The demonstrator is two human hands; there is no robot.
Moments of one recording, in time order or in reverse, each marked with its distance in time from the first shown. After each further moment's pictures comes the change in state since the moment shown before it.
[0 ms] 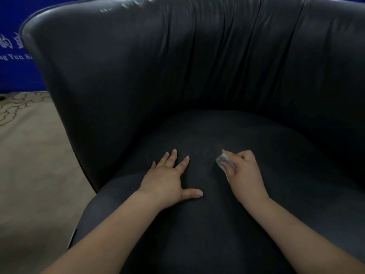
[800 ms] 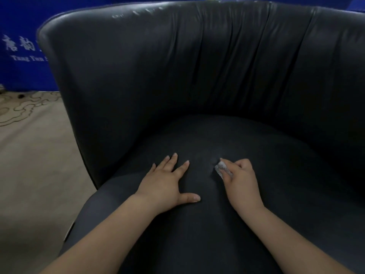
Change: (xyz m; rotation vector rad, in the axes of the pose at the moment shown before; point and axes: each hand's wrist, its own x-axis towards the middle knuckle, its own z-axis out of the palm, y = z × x) left_hand 0.008 0.001 0.001 -0.007 0.047 -0.029; right_hand 0.017 0.015 0.020 0.046 0.011 -0.021
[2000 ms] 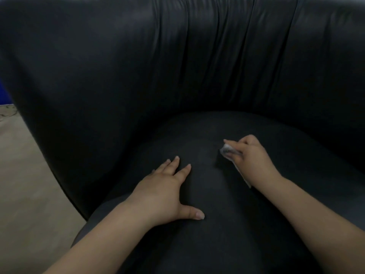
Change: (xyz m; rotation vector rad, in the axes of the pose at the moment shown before) left_hand 0.015 -0.028 -0.019 -0.014 -0.080 0.195; right_hand 0.053 -0.010 -0.014 -0.042 -0.060 0.005
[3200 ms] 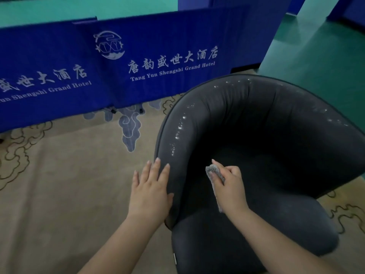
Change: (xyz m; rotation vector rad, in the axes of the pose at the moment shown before) left_hand -0.138 -0.068 -0.347 0.098 0.192 -0.132; right_hand 0.053 -0.337 -0.131 0.333 0.050 0.499
